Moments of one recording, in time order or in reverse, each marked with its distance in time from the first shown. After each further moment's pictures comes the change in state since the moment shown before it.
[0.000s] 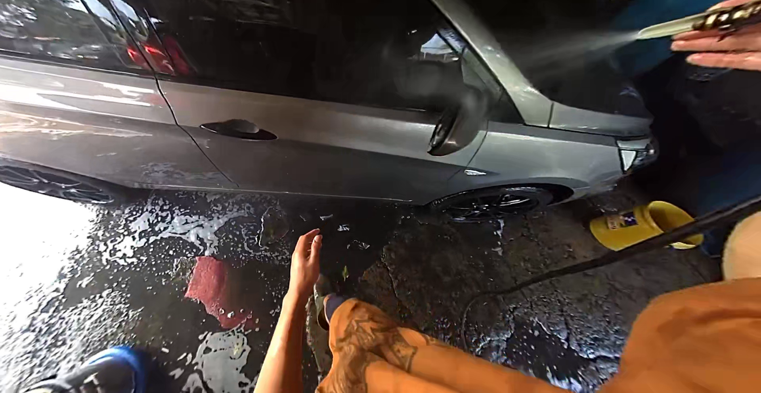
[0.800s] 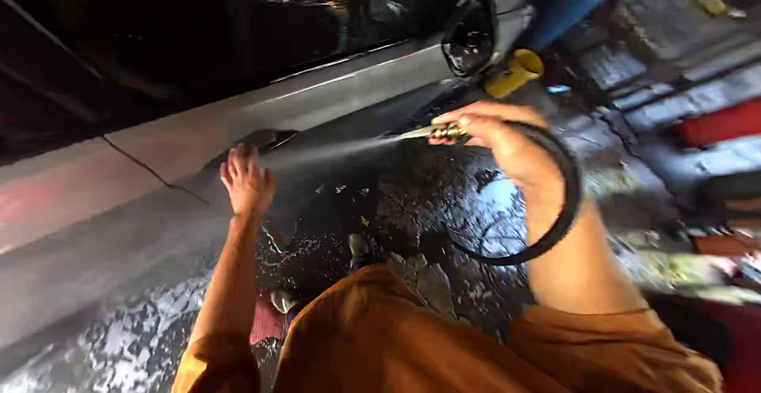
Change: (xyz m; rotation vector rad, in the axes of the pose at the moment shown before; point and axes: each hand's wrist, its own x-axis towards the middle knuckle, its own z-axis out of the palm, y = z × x) left_hand 0.360 -0.019 -0.303 0.786 -0.292 0.633; right_hand -0.183 -0.395 0.316 0.269 -0.238 0.404
